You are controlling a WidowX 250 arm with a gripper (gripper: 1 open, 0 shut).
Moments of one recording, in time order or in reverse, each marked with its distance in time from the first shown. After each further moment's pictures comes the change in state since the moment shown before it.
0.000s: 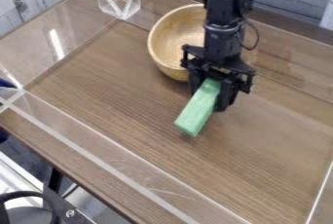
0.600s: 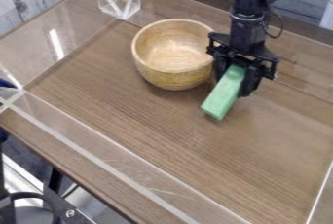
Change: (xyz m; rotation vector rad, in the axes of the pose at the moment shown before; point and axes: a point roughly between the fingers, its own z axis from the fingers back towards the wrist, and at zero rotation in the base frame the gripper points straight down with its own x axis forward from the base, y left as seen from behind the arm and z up) arm 0.039 -0.011 -0.002 -0.003 -0.027 -0.035
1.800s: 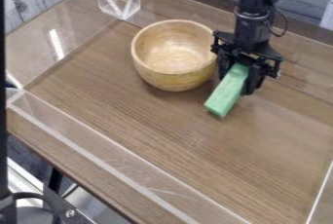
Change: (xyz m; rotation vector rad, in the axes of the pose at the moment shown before) arm 0.010 -0.001 -0.003 -0.006 -0.010 -0.023
